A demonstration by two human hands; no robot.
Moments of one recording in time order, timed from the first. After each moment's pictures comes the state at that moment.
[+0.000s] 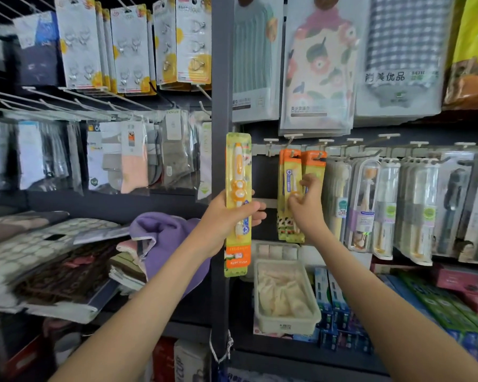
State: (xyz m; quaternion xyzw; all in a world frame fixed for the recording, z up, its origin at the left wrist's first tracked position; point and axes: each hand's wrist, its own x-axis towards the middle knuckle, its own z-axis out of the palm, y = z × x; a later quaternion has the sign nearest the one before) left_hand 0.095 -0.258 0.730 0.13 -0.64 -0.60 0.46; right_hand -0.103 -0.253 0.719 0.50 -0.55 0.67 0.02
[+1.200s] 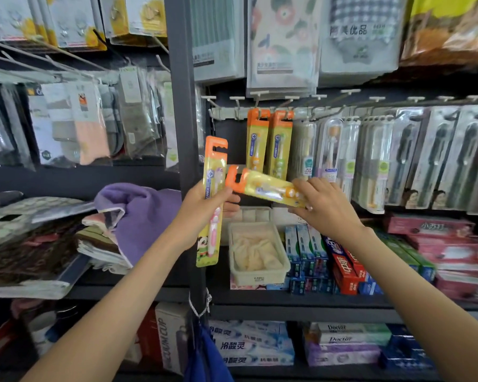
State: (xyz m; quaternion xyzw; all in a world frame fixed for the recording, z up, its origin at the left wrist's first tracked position) left_hand 0.091 -0.244 0.682 0.18 -0.67 -0.56 0.45; right_hand -0.148 -0.138 0.671 0.62 -0.66 0.21 0.36
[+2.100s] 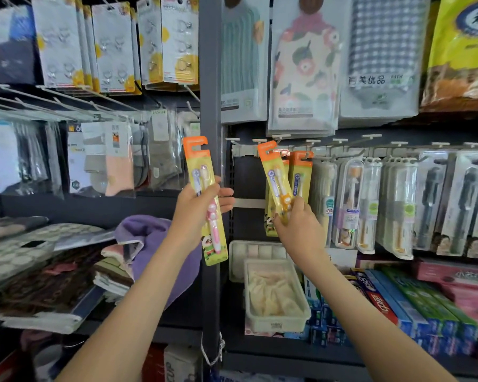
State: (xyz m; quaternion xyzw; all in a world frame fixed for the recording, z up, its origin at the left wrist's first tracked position) left_hand 0.106 -0.275 0.738 0.13 -0.57 -0.58 0.57; right_hand -0.073 -0.209 0.695 0.45 -0.77 0.39 0.23
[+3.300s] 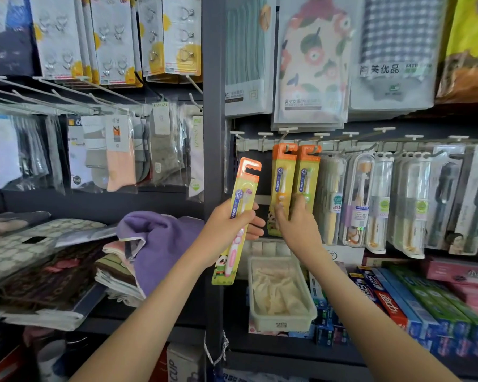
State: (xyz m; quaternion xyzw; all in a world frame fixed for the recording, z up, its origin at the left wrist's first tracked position) left_hand 0.084 -0.268 0.709 0.16 -0.70 -0.55 0.43; right_hand -0.081 -0.236 0.687 0.47 -0.70 0.52 0.09
